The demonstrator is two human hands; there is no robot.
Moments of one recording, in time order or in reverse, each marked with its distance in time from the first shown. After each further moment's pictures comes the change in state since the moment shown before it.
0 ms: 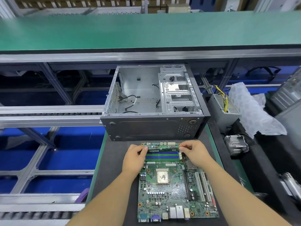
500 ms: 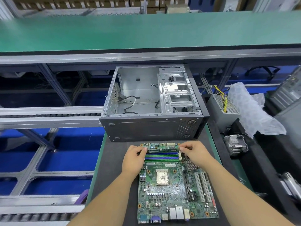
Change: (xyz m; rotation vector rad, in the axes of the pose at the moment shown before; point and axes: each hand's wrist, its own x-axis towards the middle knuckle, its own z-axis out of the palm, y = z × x) left_hand 0.001 -0.001 0.001 -0.023 -0.004 -0.018; right_hand 0.000 -0.001 -0.004 0.068 -0.043 0.033
